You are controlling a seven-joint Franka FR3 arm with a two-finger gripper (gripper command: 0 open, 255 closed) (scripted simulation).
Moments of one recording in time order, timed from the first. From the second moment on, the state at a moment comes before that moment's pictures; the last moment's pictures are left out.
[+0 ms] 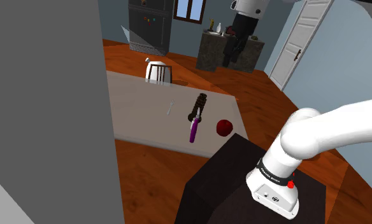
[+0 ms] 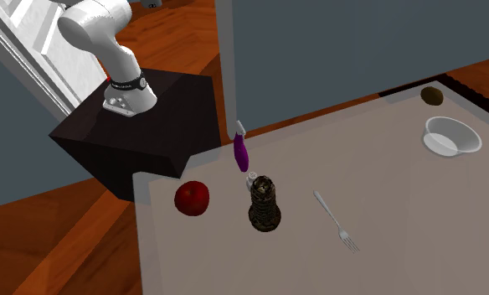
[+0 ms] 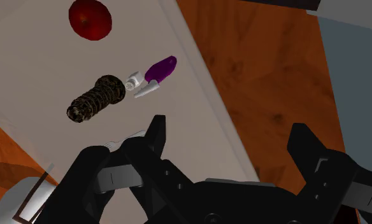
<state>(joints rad) -0.02 -0.77 0.05 -2.29 0.04 1.59 -0.09</state>
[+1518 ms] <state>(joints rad) -0.10 -0.25 -0.23 -2.30 -0.01 2.10 -0.42</state>
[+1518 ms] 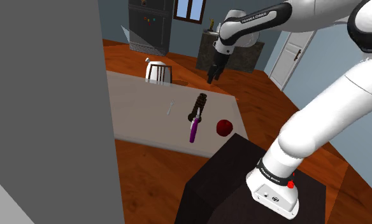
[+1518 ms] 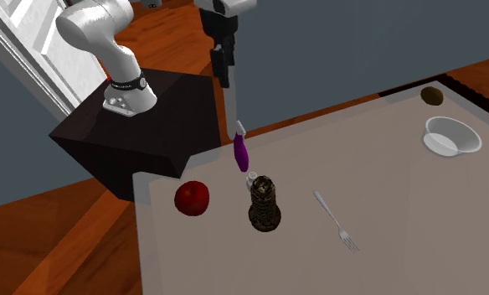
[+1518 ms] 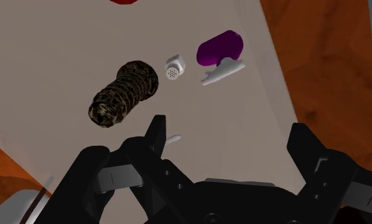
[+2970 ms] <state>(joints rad) -0.29 0.58 -0.28 -1.69 0.31 2.25 -0.81</state>
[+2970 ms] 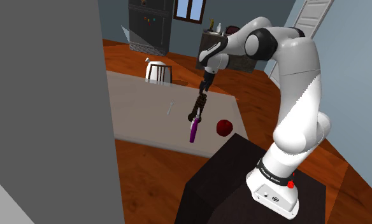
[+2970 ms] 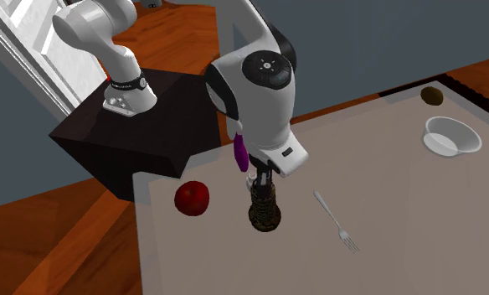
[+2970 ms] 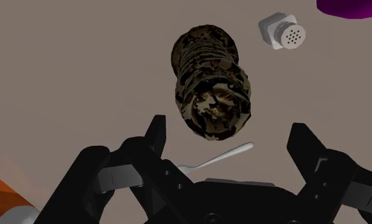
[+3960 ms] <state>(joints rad) -0.30 0.66 -0.26 -1.68 0.34 2.31 -0.83</state>
